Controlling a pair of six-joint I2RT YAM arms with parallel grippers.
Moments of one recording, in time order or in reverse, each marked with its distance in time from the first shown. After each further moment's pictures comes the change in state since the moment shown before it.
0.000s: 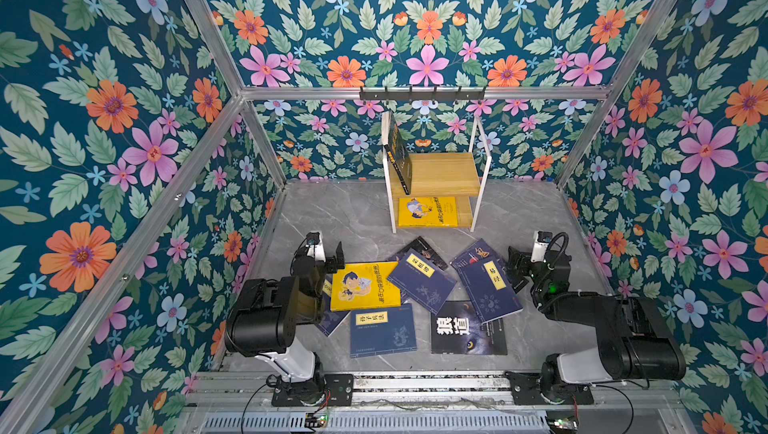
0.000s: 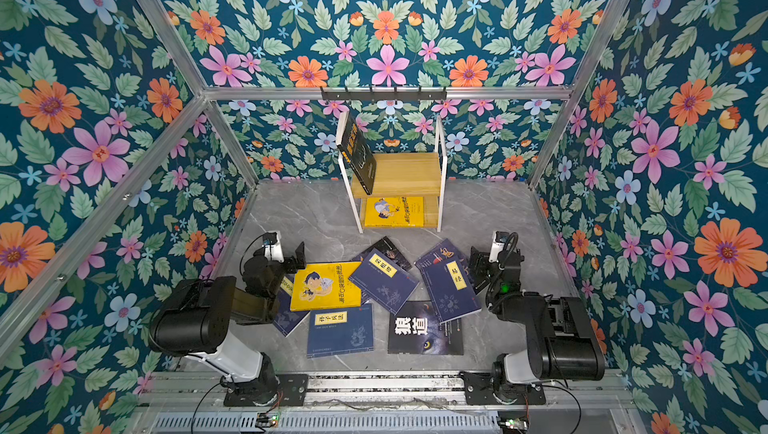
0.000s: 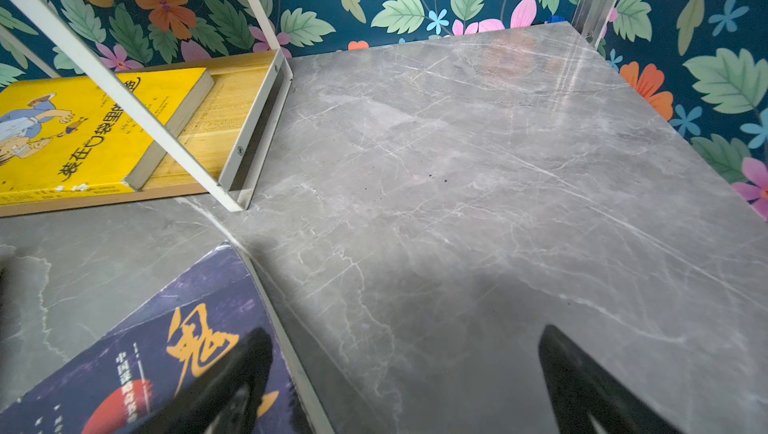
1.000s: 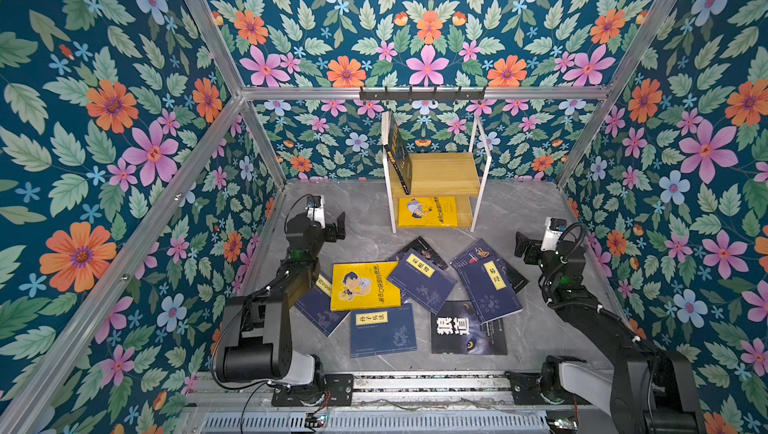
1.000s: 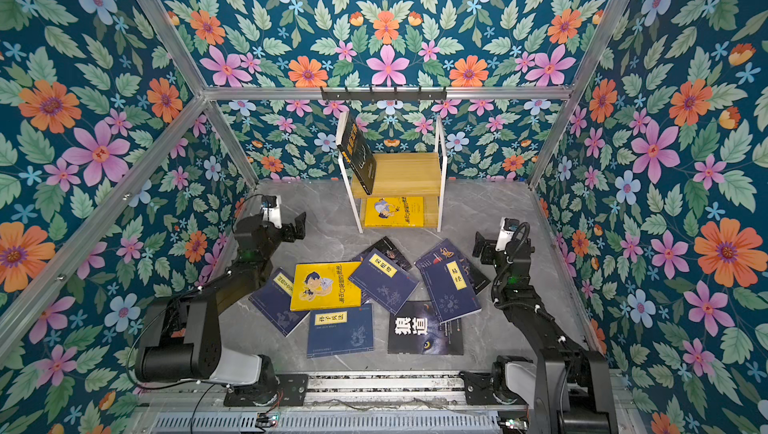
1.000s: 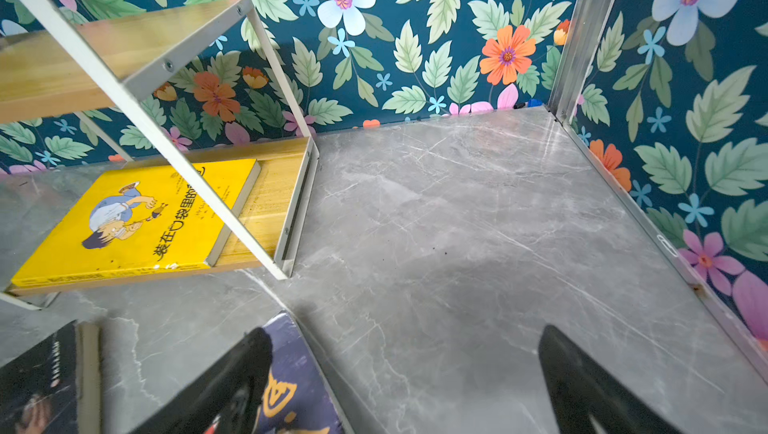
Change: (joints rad) left arm -0.021 -0.155 0.474 -0.679 0.124 0.002; right arm 0.003 -0.343 0.129 -0.372 -0.005 0.049
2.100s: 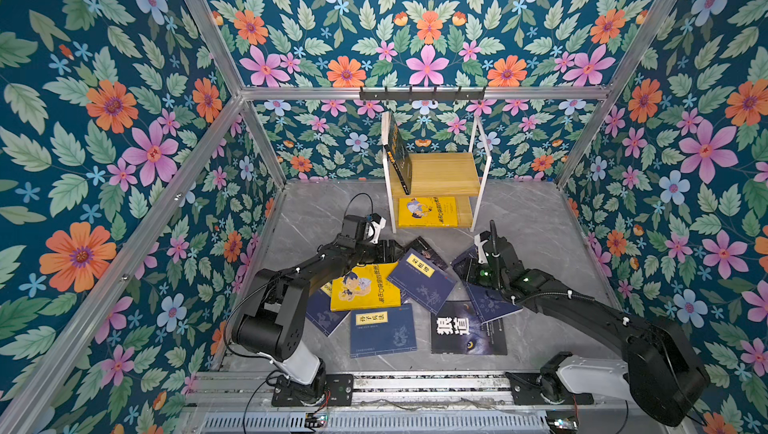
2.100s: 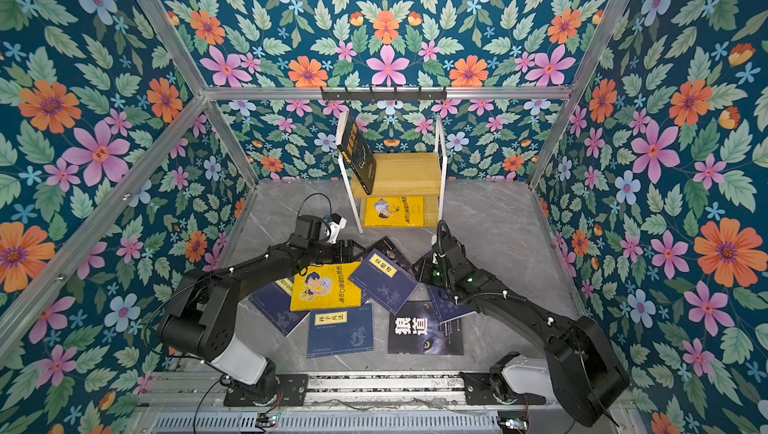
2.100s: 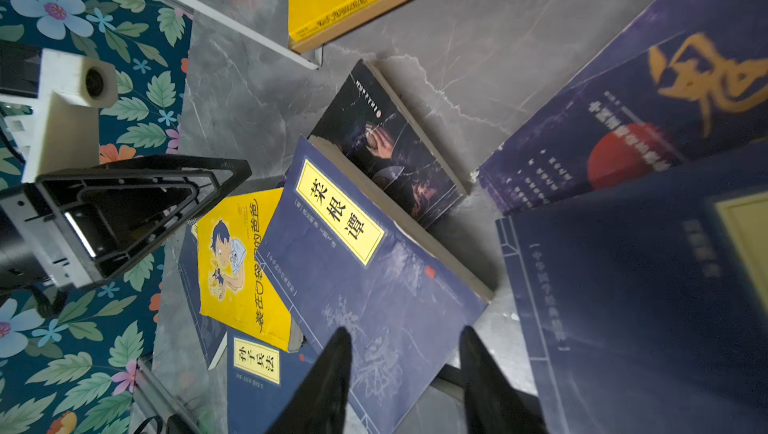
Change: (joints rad) left arm -0.357 0.148 0.110 -0.510 0.379 -0.402; right arm 0.624 0.182 0.246 -0.513 -0.099 0.639
